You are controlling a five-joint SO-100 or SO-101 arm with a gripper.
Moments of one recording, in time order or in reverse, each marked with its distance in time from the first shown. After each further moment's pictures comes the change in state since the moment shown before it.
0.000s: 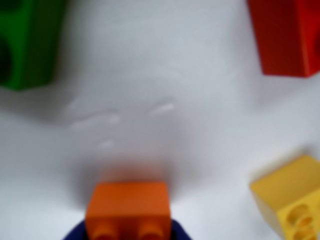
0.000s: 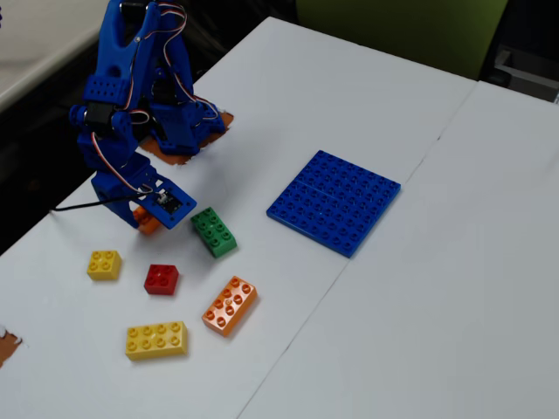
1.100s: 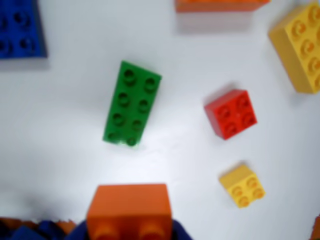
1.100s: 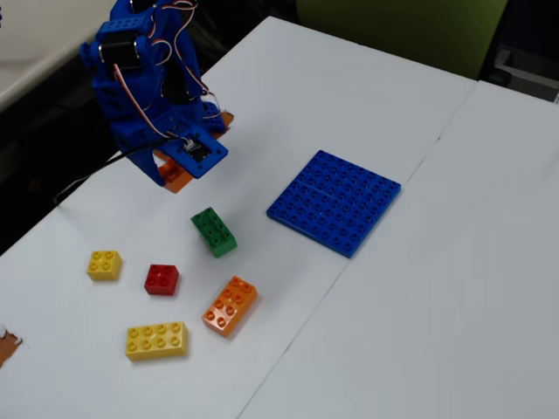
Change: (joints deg) arm -20.8 5.7 -34.5 38.9 22.9
